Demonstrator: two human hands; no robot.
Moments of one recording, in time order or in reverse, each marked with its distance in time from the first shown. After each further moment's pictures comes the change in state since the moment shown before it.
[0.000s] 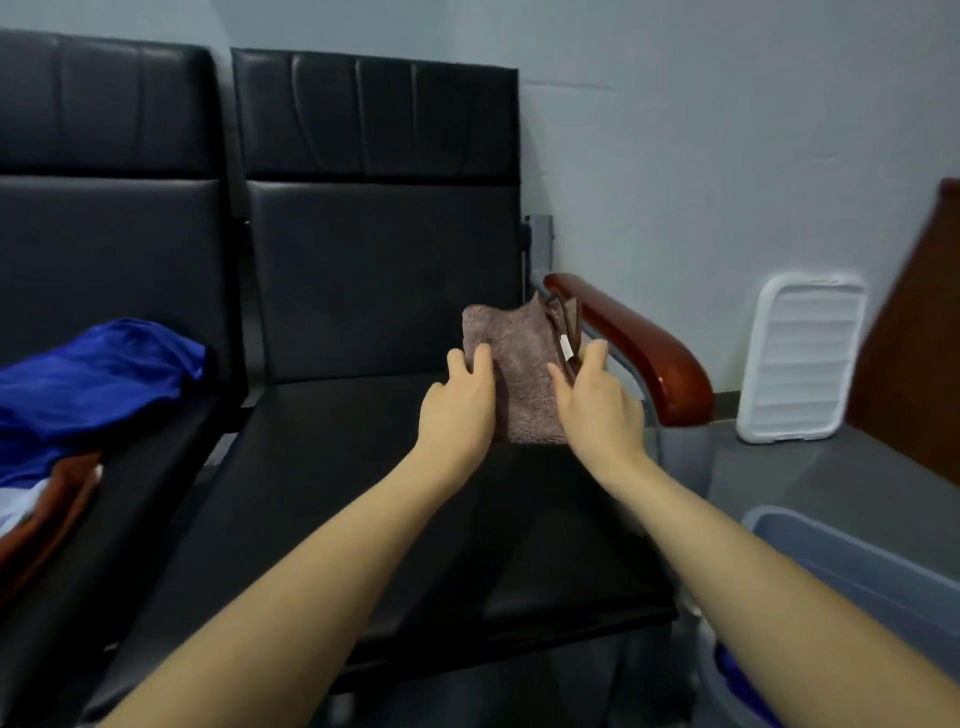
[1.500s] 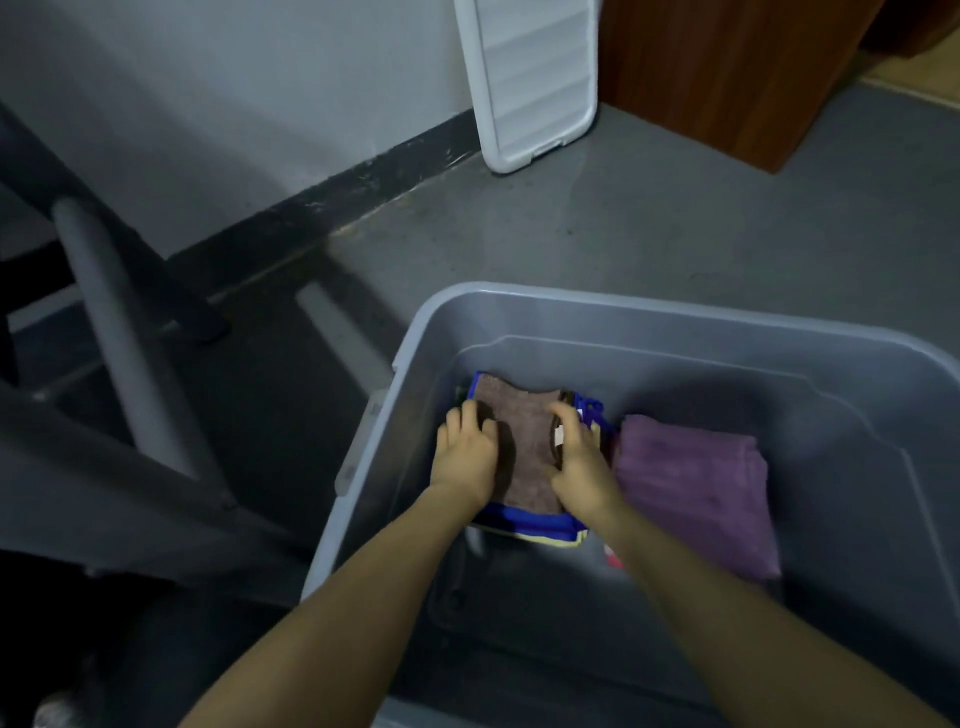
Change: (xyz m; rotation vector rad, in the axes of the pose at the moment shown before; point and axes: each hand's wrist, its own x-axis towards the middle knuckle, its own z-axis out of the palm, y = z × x) left_hand -0.125 0.317 0.395 0.164 -0.902 0.485; right_hand -0.224 0.472 0.100 0.324 -0.515 0.870
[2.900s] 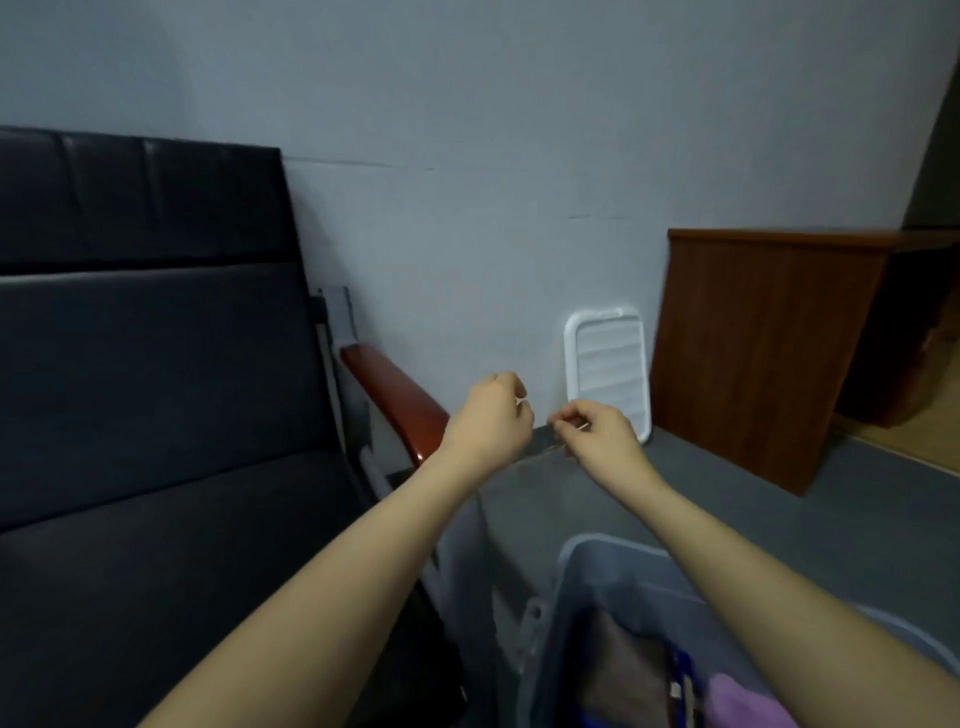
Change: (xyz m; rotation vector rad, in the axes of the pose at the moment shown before) left_hand -0.211 -0.116 -0.337 -0.530 0.775 0.076; right_hand -0.135 -0.353 -0.135 0.209 0.275 -0.614
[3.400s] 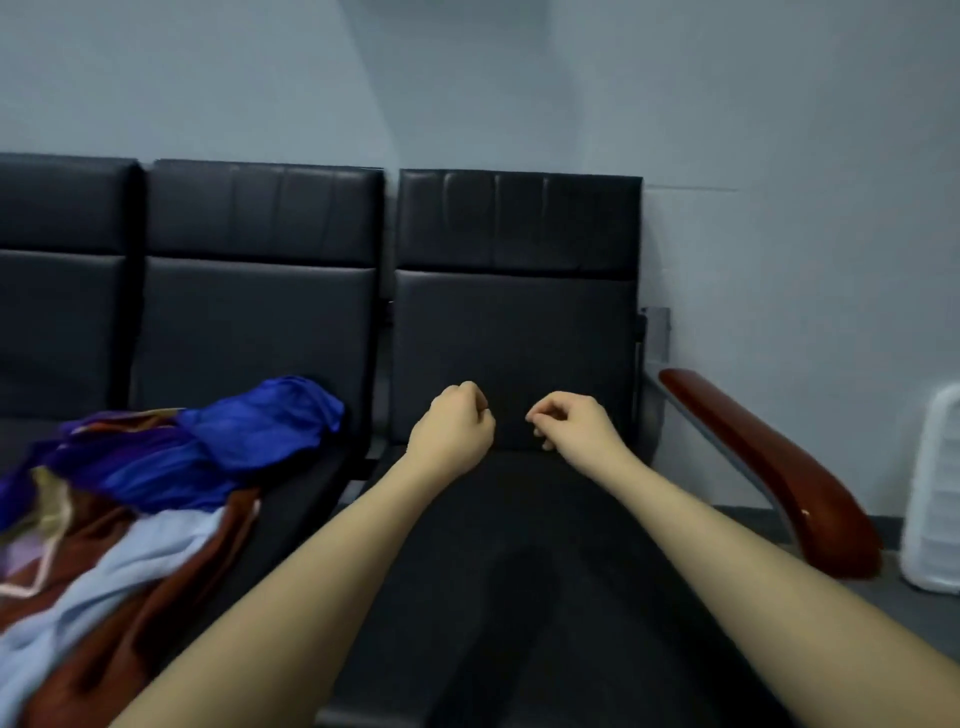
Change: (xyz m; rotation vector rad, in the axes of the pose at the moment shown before) left_hand -0.164 -0.207 -0.252 0.205 0.322 -0.566; right_hand -0.039 -0.231 0.278 0.125 -0.547 -0.289
